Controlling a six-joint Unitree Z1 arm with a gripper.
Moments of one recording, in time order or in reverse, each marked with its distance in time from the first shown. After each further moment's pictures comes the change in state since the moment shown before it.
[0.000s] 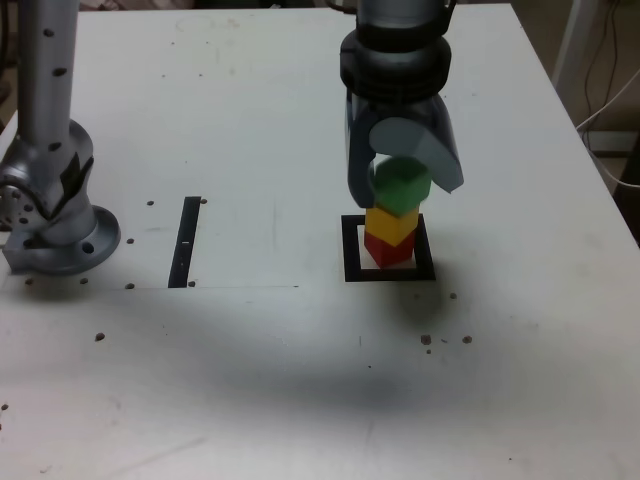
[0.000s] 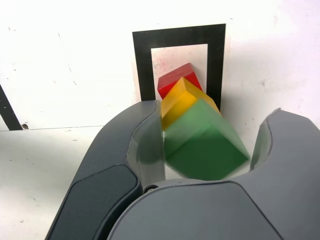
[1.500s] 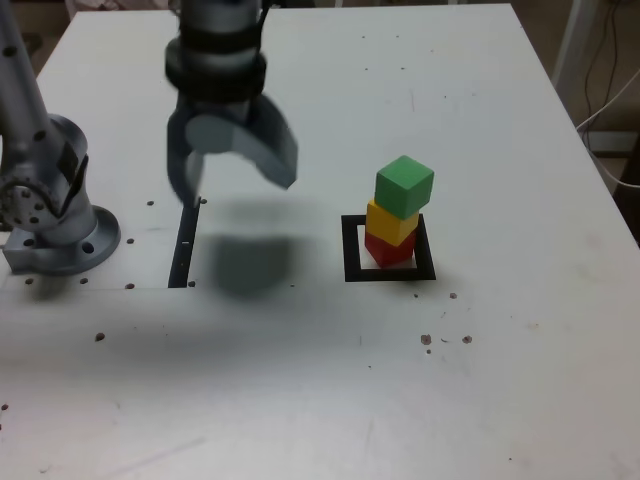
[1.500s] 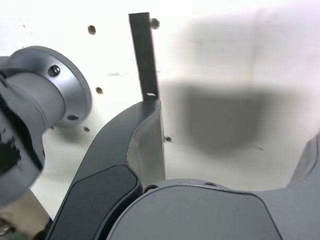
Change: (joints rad) arm 0.160 -0.336 0.596 -0.081 -0.098 0.178
